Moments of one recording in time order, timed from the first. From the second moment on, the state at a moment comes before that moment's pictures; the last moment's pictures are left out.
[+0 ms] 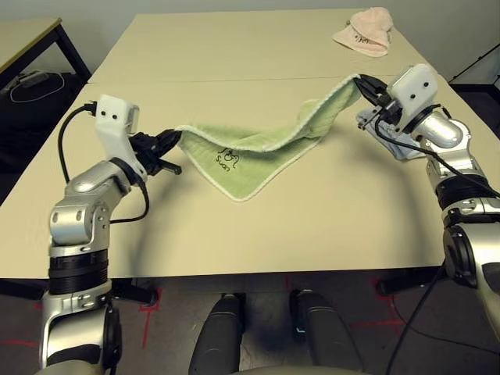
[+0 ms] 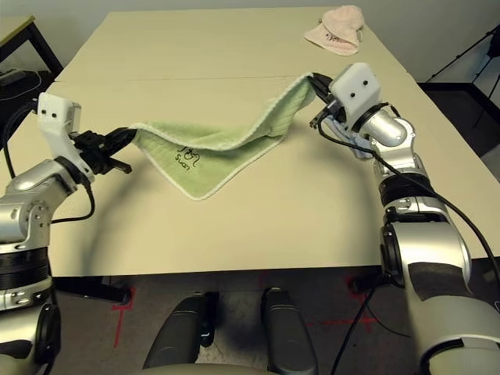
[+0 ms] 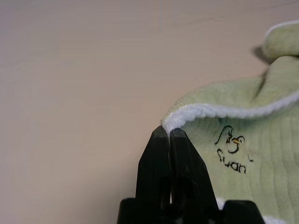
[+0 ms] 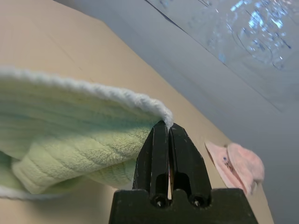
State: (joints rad) left arm -0.42 0.61 0.31 -0.09 -0.35 0.70 -0.55; right arm -0.98 -0.56 -0.06 1.02 -0.04 -0.58 0.59
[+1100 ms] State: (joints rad) left arm -0.84 0.83 0.32 0.09 -0.33 0.81 -0.44; right arm -1.17 -0.63 -0.21 0.85 0.38 0.06 1.04
